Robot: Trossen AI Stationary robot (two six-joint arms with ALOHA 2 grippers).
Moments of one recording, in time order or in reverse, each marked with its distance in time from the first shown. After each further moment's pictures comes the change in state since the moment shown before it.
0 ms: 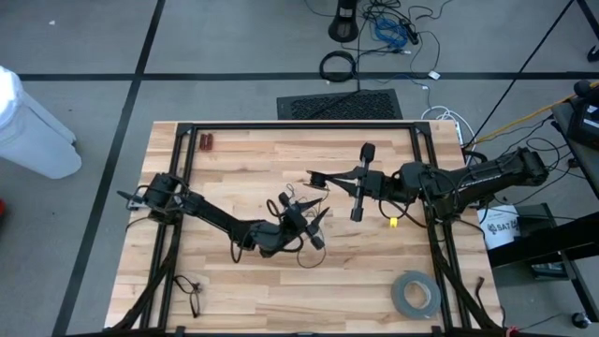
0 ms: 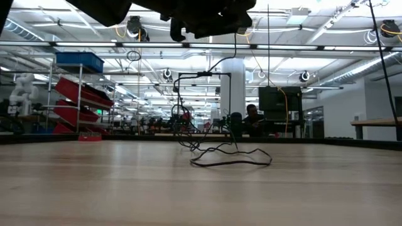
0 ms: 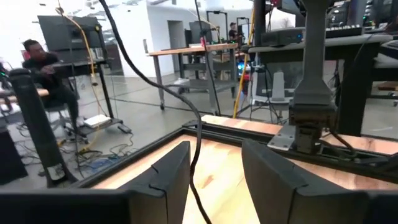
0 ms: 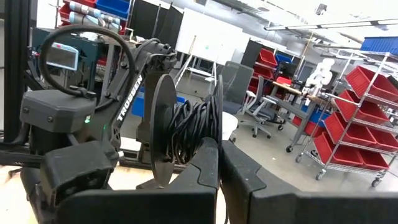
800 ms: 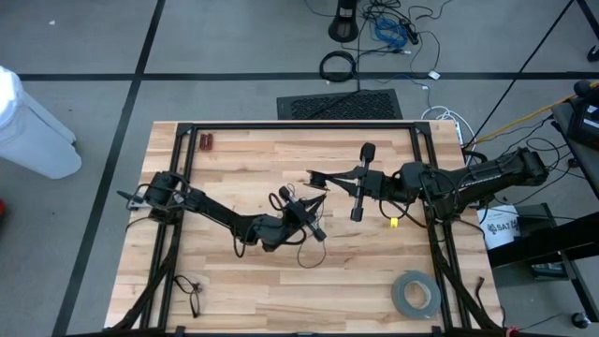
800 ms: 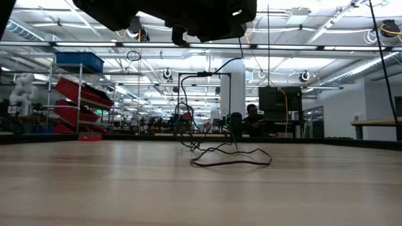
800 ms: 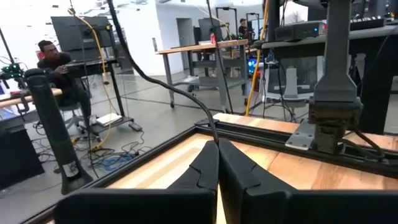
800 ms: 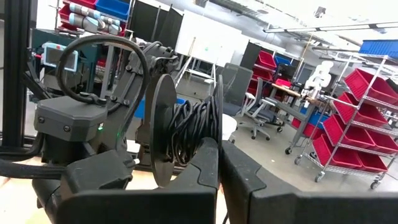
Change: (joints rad) left arm 0.033 -0.001 0.000 -0.017 0.003 0.009; right arm 0.000 0.000 0.000 0.009 0.000 -0.011
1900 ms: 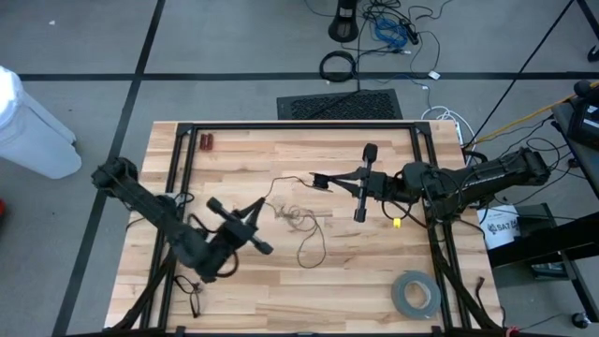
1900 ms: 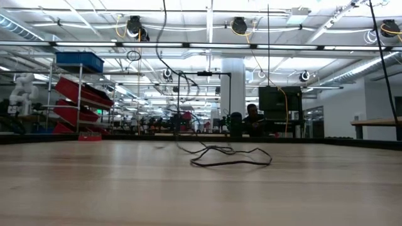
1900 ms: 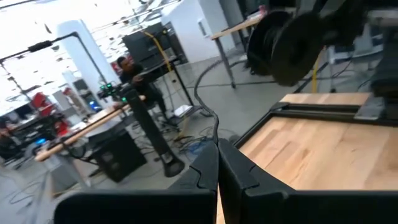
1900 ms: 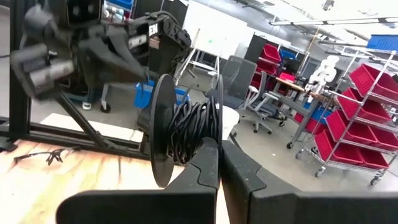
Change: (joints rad) left arm -0.376 -0.454 -0.001 -0.260 -0.620 0.490; right arm 0.008 -0.030 0.000 -0.077 0.000 -0.003
